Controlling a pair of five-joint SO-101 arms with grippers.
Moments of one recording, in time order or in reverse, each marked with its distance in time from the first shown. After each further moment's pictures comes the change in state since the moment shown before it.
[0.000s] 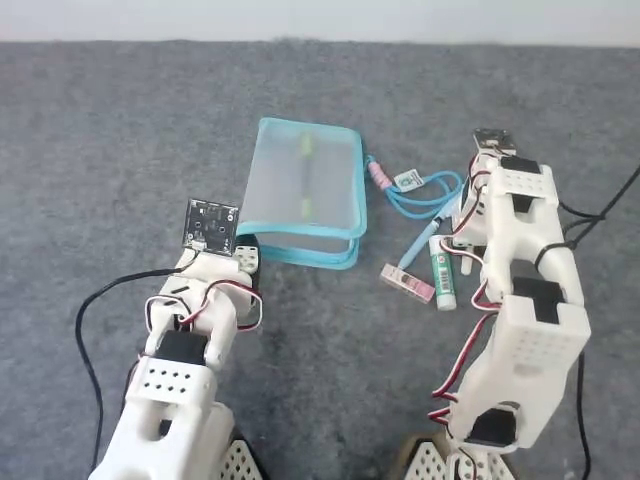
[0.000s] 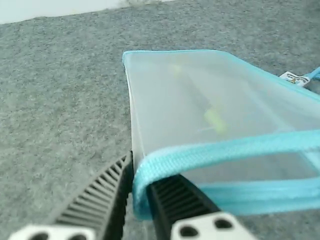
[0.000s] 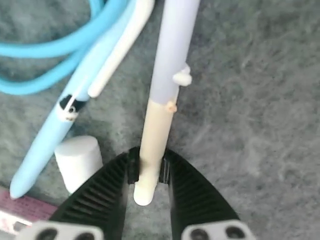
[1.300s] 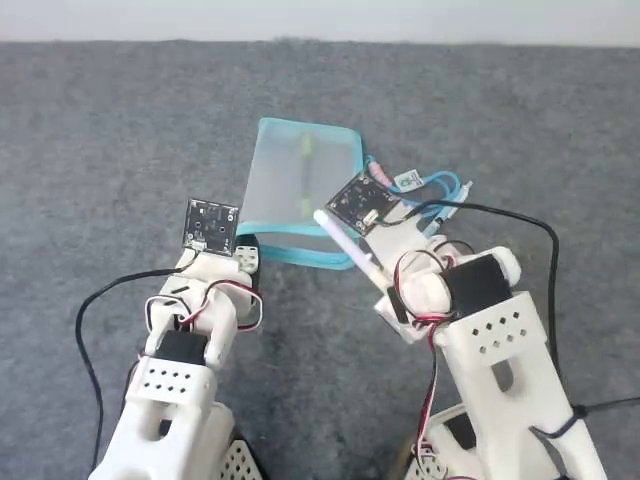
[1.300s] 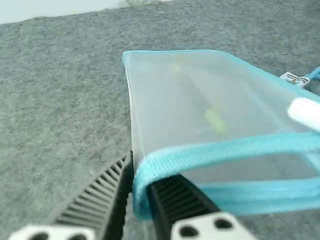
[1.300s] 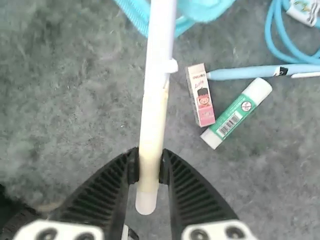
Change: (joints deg) left arm 0.0 0.1 0.0 0.0 0.0; right arm -31.4 -65.4 26.3 24.2 16.3
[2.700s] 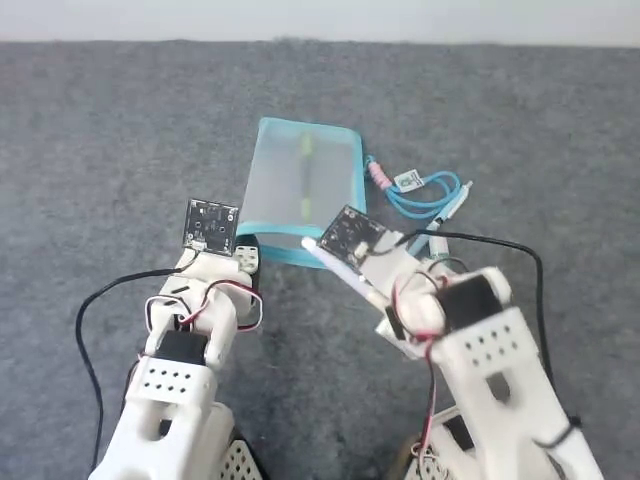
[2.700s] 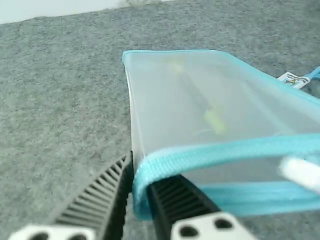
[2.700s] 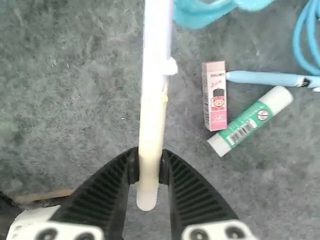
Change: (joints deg) left arm 0.0 0.0 0.1 0.0 0.0; right arm -0.7 -2.9 12.2 -6.9 6.9
